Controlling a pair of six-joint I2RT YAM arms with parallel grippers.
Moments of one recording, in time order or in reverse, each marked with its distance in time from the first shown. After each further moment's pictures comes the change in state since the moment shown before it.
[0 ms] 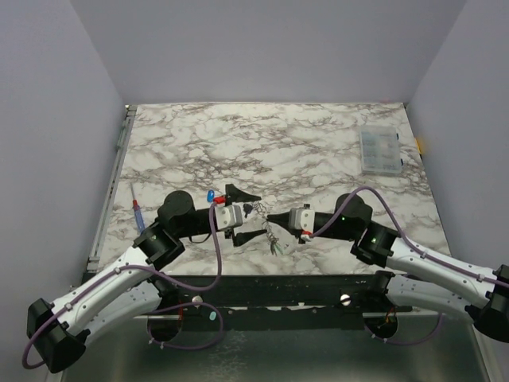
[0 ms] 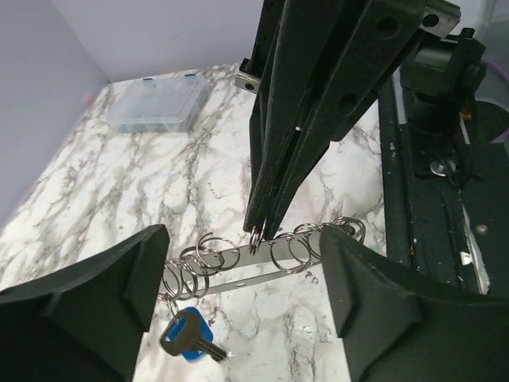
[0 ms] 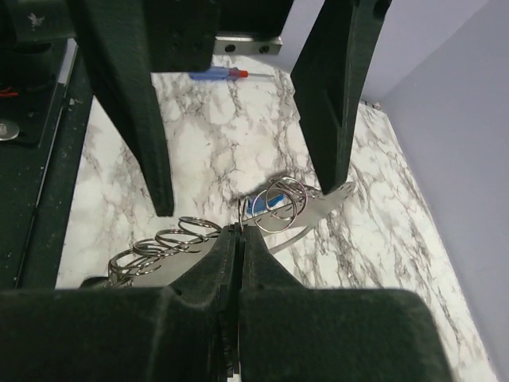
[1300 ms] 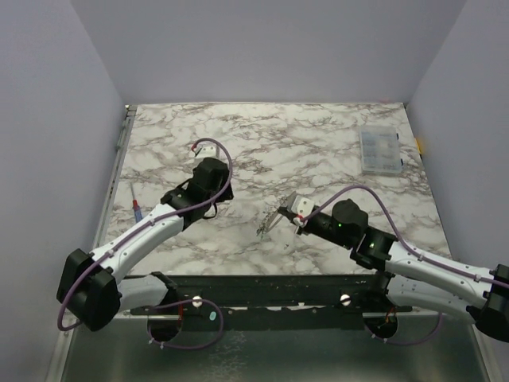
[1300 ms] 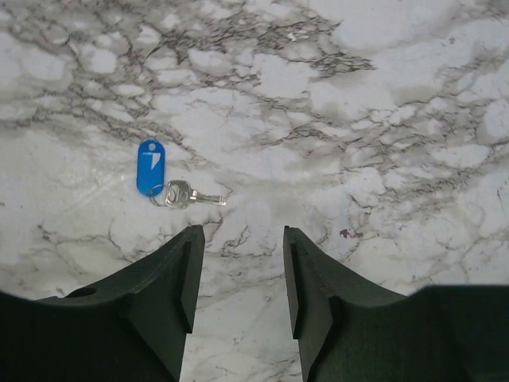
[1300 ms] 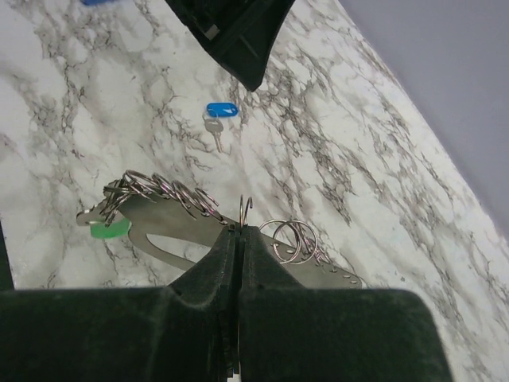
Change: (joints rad) left arm 0.147 0.391 0.250 -0.468 -0.948 -0.810; right arm 0.026 -0.009 -0.076 -0.003 0.370 0.148
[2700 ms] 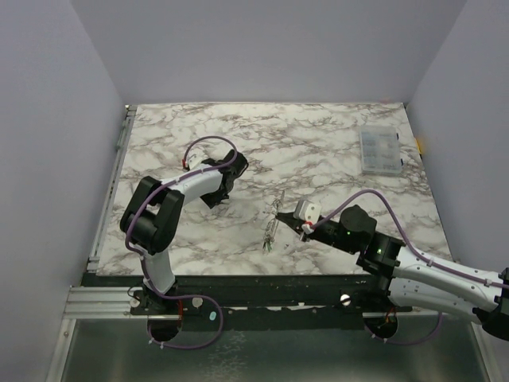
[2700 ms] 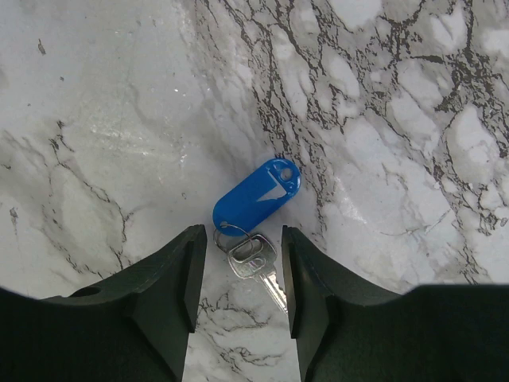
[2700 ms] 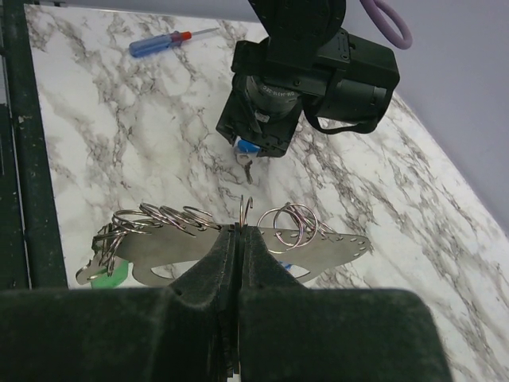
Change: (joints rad) left arm 0.101 0.662 0.328 -0.413 -0.276 -0.867; right arm 0.072 -0.082 -0.003 -0.003 -0.001 0.067
